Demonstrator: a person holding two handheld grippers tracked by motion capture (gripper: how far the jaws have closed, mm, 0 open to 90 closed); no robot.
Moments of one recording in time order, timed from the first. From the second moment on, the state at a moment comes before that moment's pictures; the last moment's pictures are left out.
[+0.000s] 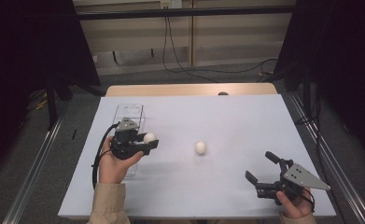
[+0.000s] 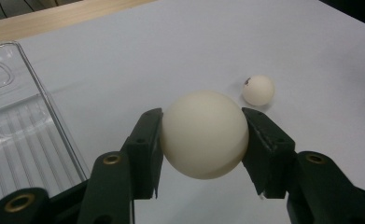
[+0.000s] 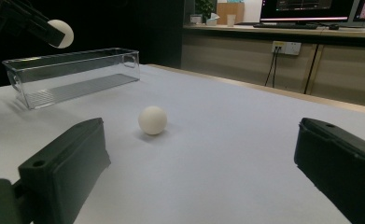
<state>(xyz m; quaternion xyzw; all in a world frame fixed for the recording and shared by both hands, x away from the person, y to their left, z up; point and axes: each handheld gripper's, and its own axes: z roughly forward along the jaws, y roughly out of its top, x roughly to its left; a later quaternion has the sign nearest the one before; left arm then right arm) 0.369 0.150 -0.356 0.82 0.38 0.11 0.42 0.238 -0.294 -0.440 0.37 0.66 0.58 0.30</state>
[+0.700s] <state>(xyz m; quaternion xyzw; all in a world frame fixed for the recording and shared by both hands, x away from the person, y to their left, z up) 0.370 0.157 -0.360 0.82 0.38 0.11 0.42 0.238 -0.293 -0.439 0.37 0.66 0.58 0.30</state>
